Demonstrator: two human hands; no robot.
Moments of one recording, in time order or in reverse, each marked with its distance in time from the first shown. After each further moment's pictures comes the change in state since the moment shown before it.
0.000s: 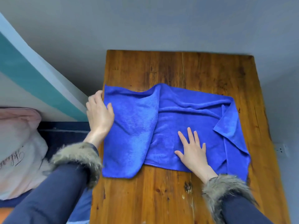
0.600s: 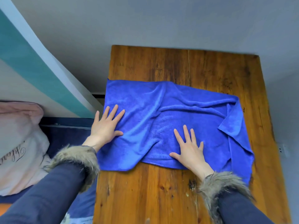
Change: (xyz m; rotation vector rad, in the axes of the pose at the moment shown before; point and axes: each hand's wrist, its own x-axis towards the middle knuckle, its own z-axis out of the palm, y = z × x) left_hand -0.017 -0.061 0.013 0.665 -0.659 0.345; right_hand -0.001 -0.025 0.002 -0.050 -0.065 -0.057
